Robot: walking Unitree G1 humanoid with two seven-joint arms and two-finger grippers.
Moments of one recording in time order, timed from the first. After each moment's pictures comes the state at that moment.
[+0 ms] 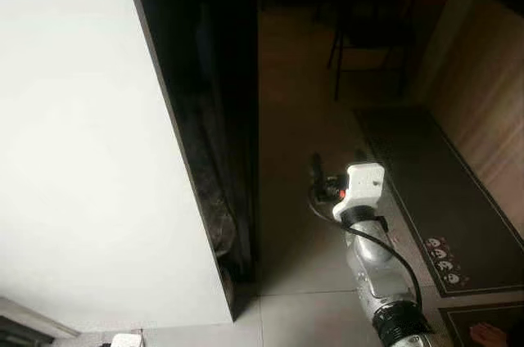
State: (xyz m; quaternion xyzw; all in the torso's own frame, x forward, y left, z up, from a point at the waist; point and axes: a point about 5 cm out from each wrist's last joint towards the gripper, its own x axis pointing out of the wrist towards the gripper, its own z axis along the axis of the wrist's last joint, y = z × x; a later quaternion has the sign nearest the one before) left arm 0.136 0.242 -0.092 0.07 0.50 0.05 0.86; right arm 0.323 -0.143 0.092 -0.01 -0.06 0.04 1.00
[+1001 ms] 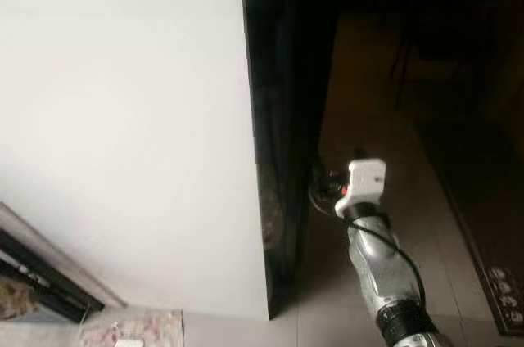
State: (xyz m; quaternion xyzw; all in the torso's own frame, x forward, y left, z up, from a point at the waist) left arm 0.130 0.240 -0.095 0.07 0.51 0.05 0.85; right arm 0.325 -0.147 0.093 -0.03 -0.05 0.04 1.00
